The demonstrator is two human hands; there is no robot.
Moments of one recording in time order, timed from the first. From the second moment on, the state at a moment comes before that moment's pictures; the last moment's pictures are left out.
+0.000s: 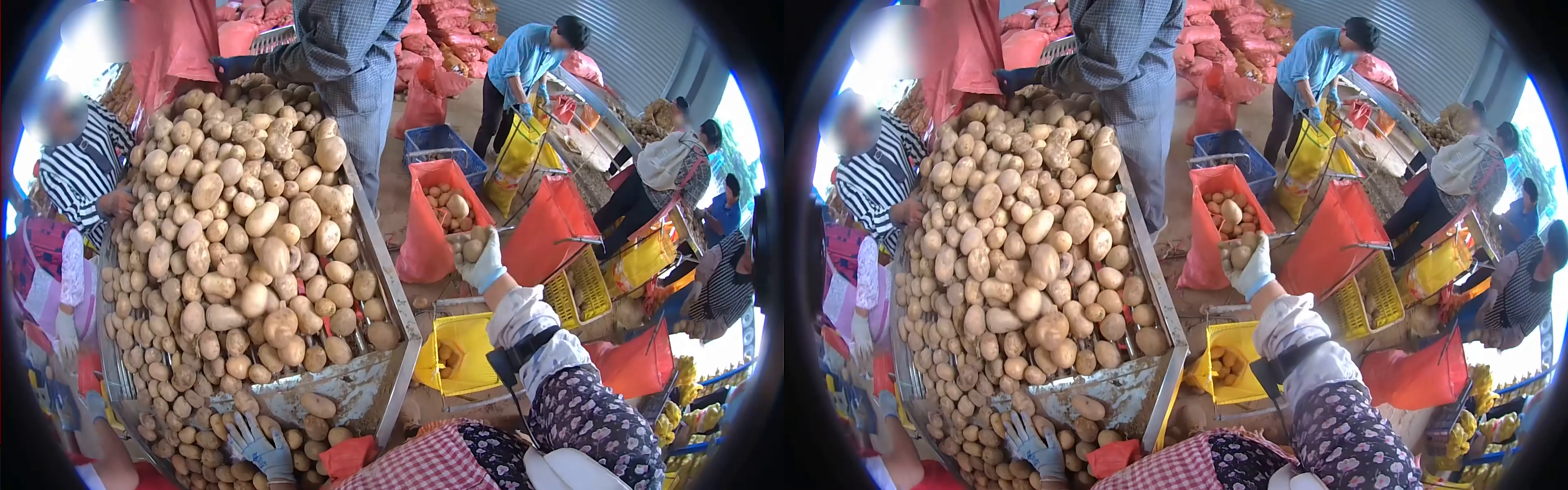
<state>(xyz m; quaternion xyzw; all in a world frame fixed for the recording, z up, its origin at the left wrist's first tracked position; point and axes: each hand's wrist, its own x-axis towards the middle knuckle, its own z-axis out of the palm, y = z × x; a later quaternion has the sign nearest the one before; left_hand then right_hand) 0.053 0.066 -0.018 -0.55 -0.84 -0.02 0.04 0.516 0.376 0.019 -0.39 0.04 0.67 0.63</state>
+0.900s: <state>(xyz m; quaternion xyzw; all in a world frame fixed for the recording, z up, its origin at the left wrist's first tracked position) 0.089 0.061 0.027 -0.65 -0.74 -0.13 -0.13 0.348 0.341 0.063 -0.32 -0.90 0.16 0.25</state>
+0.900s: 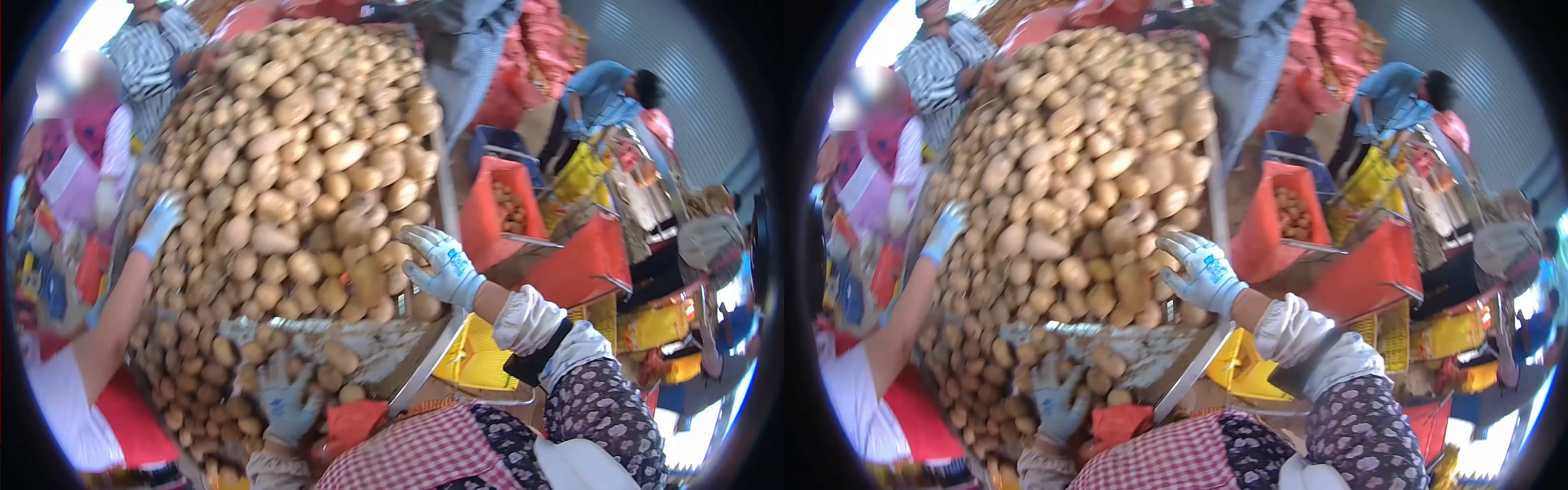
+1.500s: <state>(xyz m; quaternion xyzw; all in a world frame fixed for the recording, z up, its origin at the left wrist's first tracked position) 0.069 0.003 0.046 -0.57 -0.79 -0.15 -0.16 0.222 0.186 0.022 -0.12 -0.94 0.22 0.24</state>
